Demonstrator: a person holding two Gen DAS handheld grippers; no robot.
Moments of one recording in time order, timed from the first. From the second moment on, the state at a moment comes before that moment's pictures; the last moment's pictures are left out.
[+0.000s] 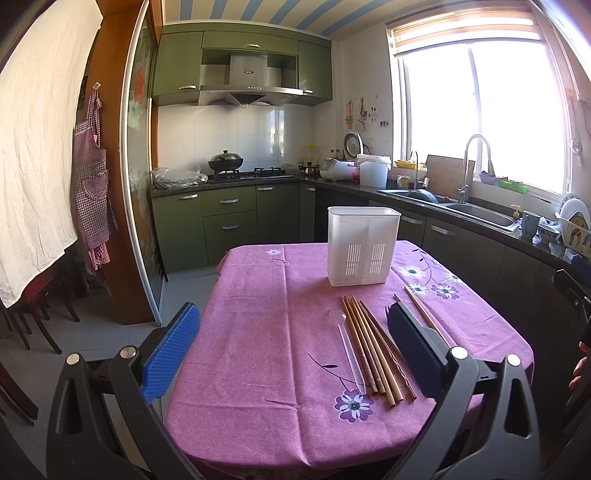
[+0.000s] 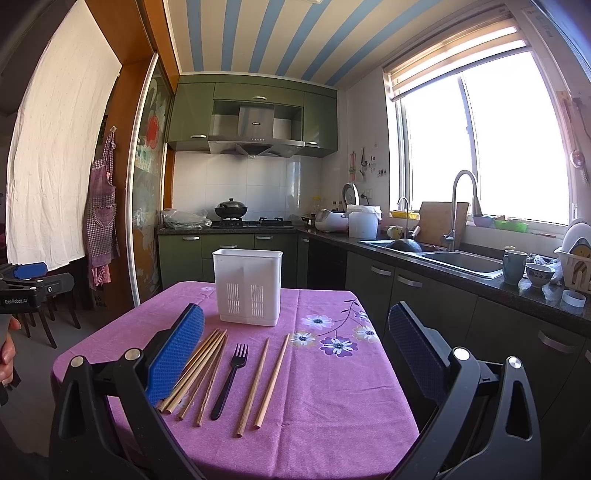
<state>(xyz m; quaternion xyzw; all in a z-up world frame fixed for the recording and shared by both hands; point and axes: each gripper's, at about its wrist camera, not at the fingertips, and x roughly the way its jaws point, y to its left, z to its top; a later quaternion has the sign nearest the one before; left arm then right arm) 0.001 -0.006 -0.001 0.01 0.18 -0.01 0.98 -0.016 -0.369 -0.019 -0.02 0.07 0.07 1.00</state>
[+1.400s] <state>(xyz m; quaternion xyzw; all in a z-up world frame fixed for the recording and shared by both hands) 0.007 -0.007 -0.010 0.00 0.20 -0.02 0.98 -0.015 -0.372 -0.021 -0.02 0.07 0.07 0.99</state>
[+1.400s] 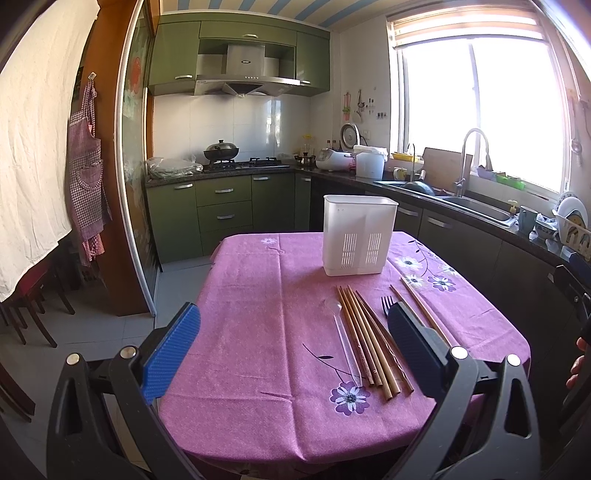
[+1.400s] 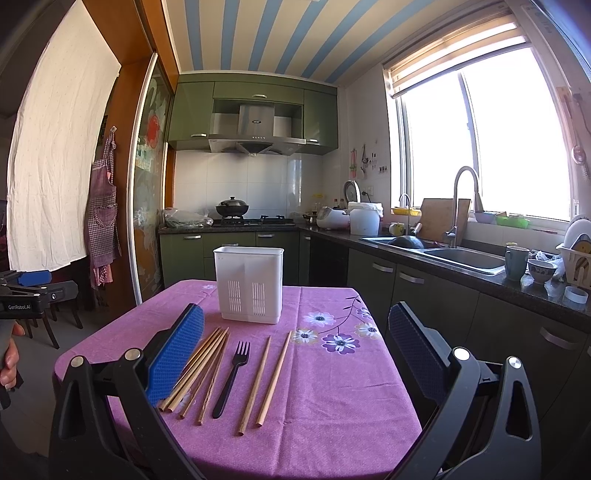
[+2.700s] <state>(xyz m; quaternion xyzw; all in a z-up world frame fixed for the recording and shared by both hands) 0.117 -0.006 -0.043 -0.06 0.42 -0.08 0.90 0.108 -0.370 -0.027 0.02 0.34 0.17 0.92</state>
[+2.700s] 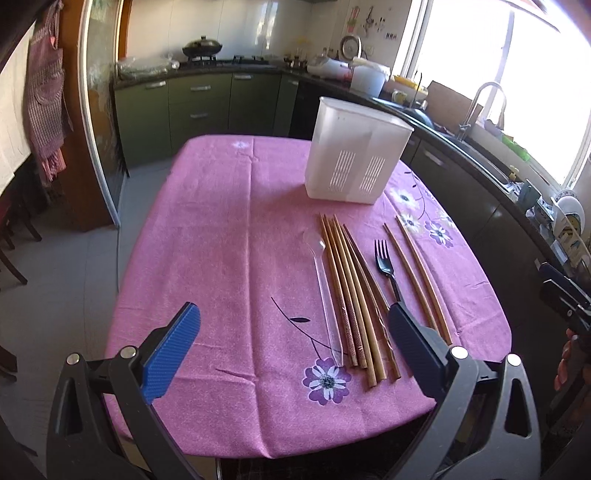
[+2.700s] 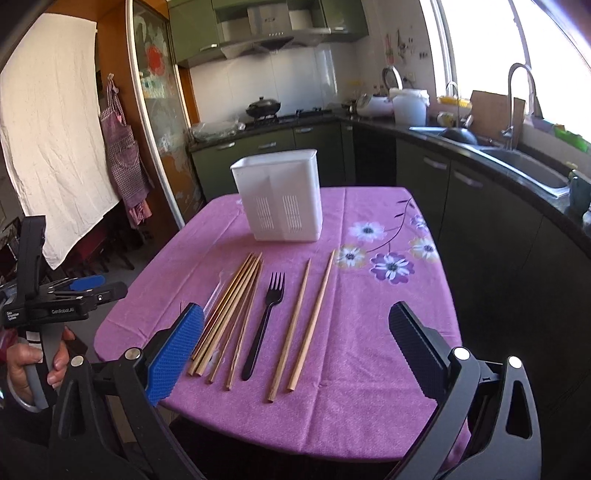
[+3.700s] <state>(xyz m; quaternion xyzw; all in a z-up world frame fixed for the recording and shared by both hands) 0.272 -0.064 -0.122 -0.03 0.59 -0.05 0.80 0.219 -0.340 -0.083 -0.02 0.51 0.16 0.85</state>
